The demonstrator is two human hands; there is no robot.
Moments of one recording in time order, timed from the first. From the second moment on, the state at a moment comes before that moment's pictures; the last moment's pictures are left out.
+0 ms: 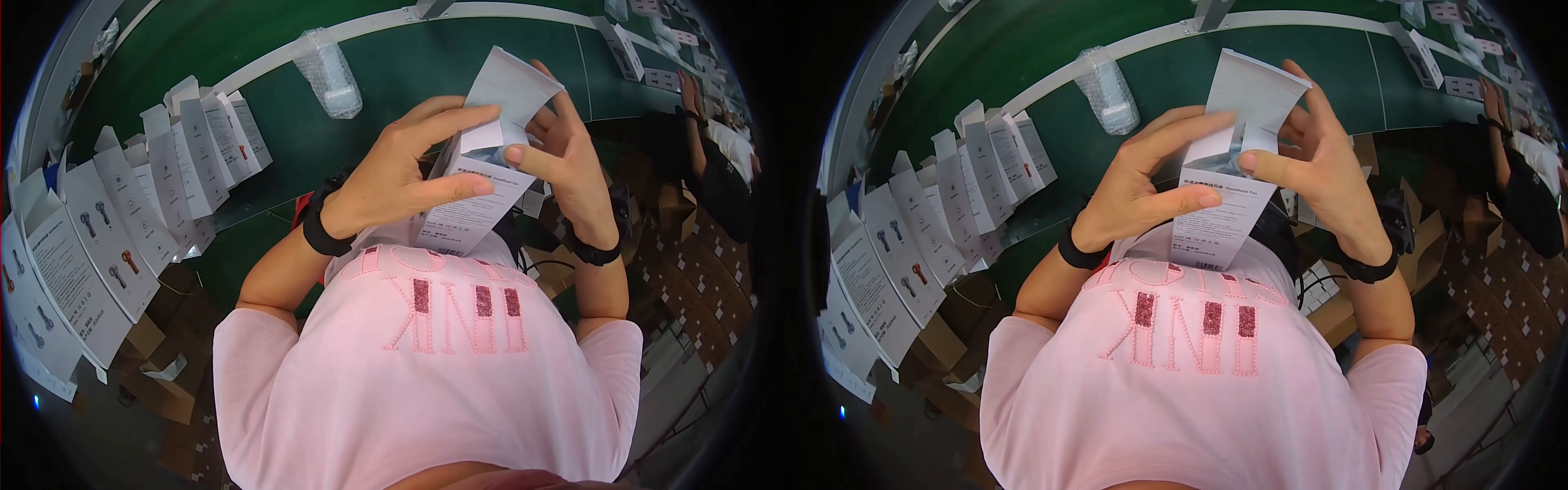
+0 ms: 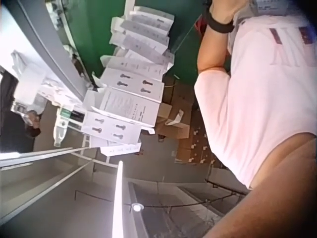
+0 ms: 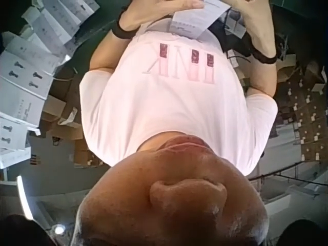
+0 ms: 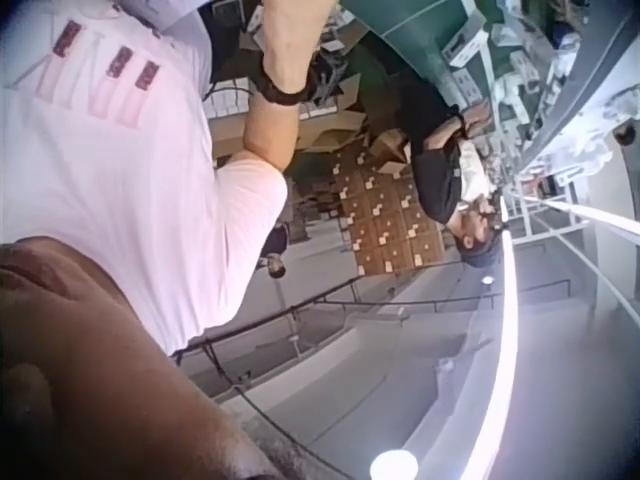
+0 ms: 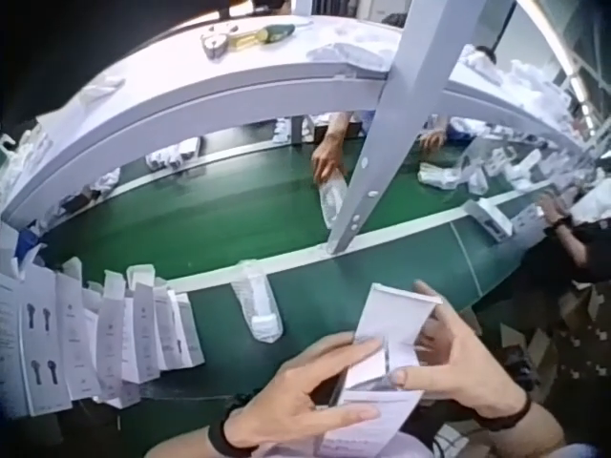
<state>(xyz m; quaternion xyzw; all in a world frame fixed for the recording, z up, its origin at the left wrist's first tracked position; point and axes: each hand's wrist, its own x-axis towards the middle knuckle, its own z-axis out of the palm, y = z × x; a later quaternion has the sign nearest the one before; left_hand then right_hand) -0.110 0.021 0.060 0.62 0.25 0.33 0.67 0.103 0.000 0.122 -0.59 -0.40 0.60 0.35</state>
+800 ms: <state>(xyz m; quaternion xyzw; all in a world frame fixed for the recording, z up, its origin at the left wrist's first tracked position) -0.094 0.004 0.052 0.49 0.34 0.41 0.69 0.107 -0.023 0.103 -0.50 -0.64 0.46 0.36</state>
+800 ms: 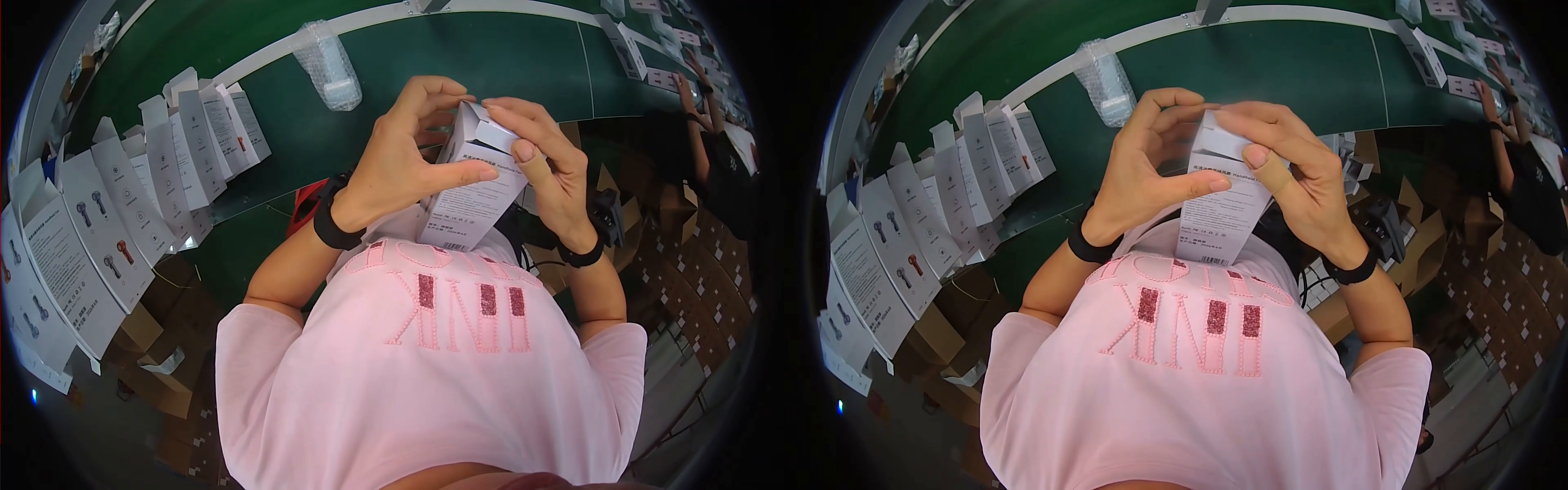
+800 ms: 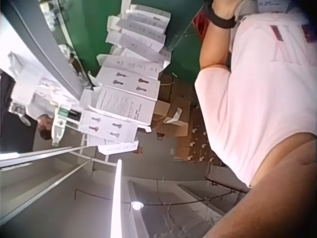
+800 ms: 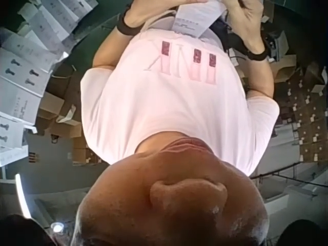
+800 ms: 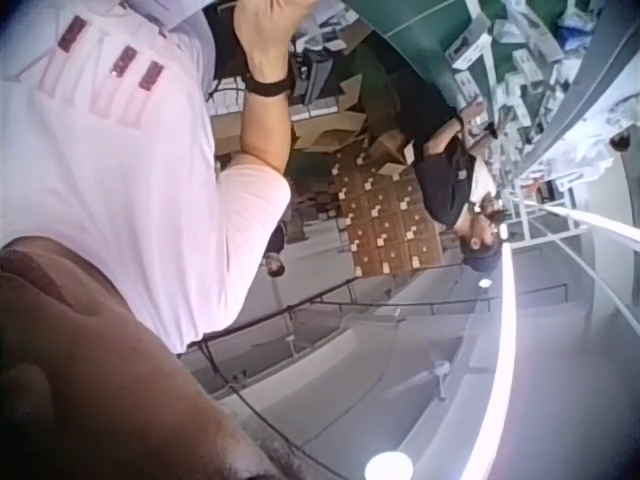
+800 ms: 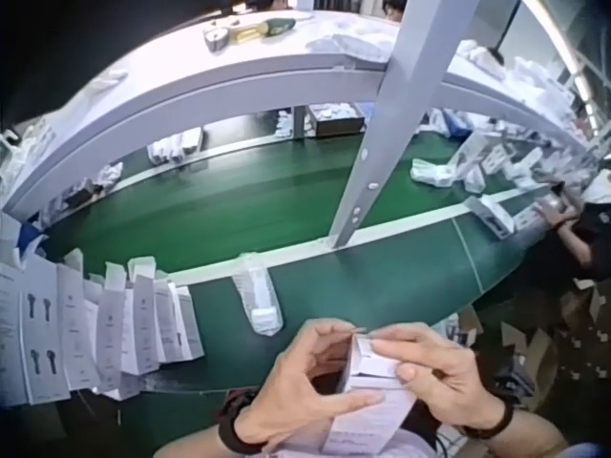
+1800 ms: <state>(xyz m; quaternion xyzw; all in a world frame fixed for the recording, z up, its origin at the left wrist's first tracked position) -0.035 -0.001 -0.005 0.63 0.49 0.23 0.56 0.426 0.066 -0.062 -0.77 -0.50 -0.04 0.40</state>
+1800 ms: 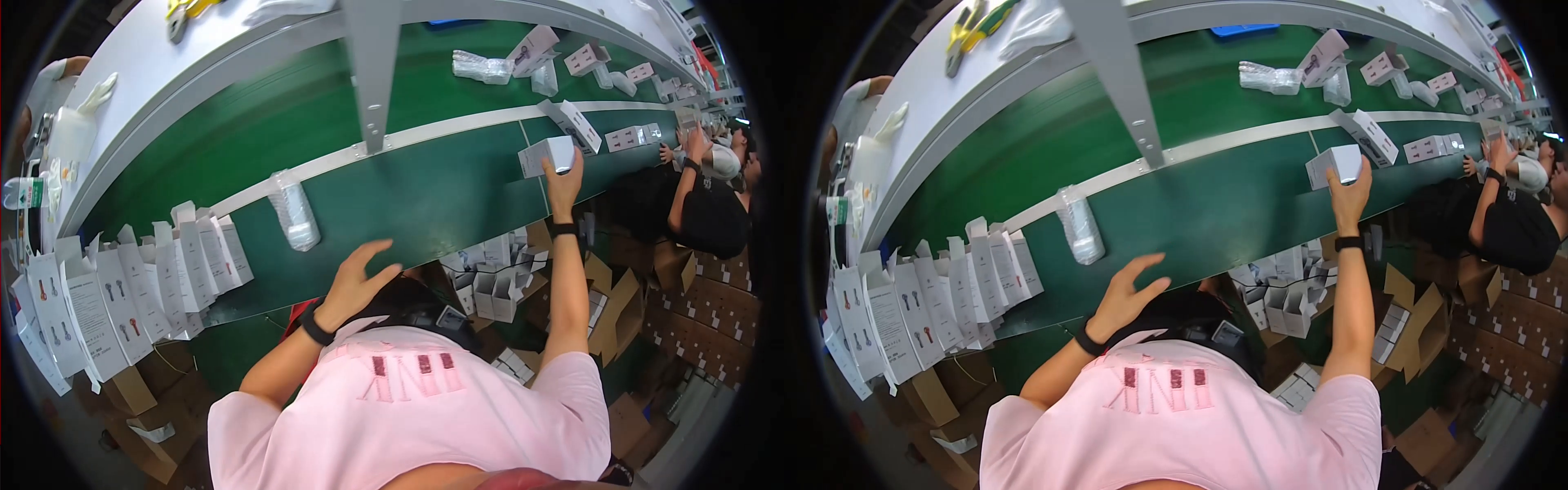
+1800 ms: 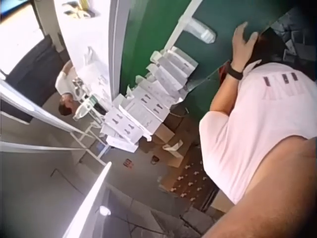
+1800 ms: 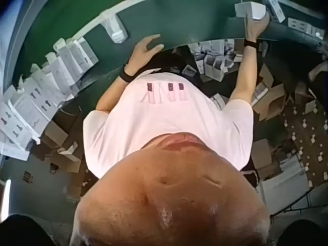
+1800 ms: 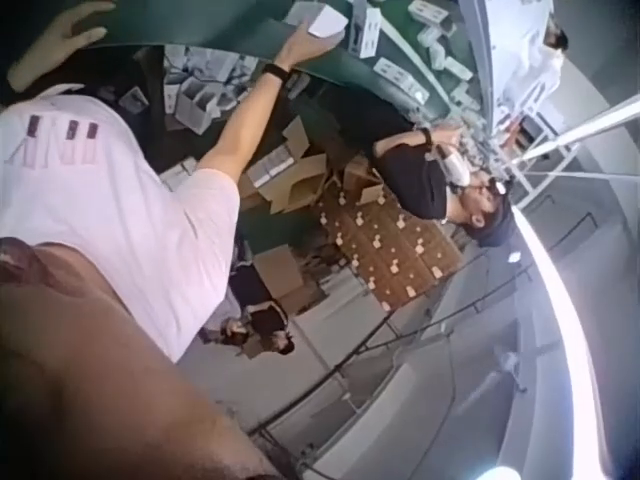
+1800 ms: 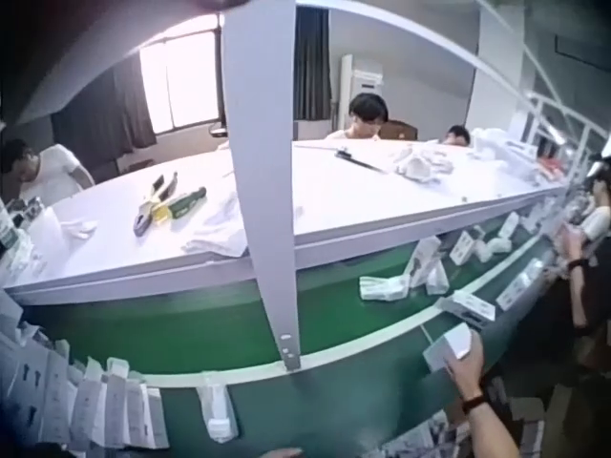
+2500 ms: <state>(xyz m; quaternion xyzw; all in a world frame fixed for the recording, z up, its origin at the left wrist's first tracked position) 0.020 -0.088 -0.050 0.32 0.67 0.27 0.61 0.354 0.373 -0.181 -0.66 -0.75 -0.07 -0.04</state>
